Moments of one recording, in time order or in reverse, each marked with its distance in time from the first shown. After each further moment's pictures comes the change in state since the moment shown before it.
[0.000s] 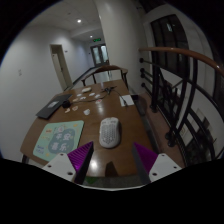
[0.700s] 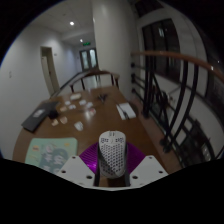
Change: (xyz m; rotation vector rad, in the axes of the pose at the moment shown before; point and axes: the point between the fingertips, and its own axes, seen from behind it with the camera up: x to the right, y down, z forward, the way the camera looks) arm -0.014 -0.047 0.084 0.060 0.152 0.018
